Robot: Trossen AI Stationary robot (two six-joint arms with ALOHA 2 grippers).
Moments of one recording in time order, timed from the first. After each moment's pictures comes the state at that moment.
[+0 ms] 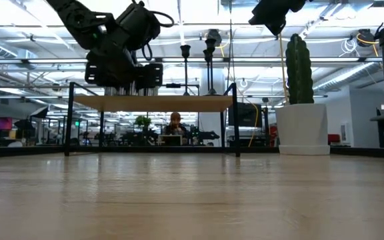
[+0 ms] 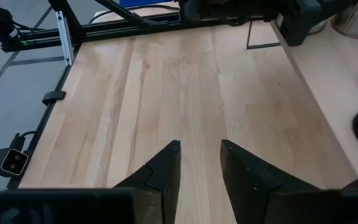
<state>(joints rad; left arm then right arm) 0.16 1.62 0.83 0.18 -1.41 -0.64 -0.11 1.09 1.06 -0.51 -0.18 0.07</state>
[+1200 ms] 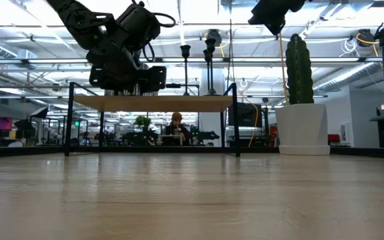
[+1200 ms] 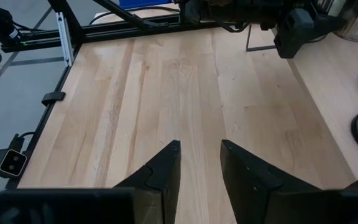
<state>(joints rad) 0.16 1.62 0.83 0.18 -1.30 -0.60 -0.11 1.09 1.06 -0.50 -0.18 0.07</state>
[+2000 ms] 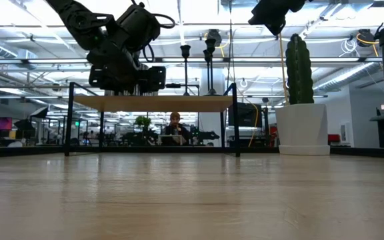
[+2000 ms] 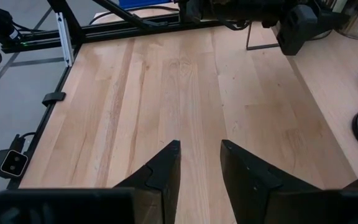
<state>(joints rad) 0.17 1.62 0.83 0.18 -1.30 -0.61 -0.11 1.09 1.06 -0.51 -0.18 0.07</state>
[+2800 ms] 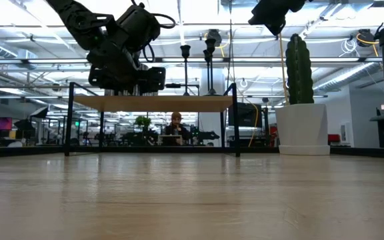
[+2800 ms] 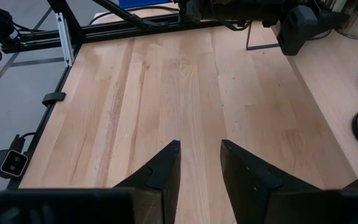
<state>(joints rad) 0.18 1.62 0.83 0.18 -1.31 -0.58 -0.11 1.09 1.06 -0.51 -0.18 0.07</state>
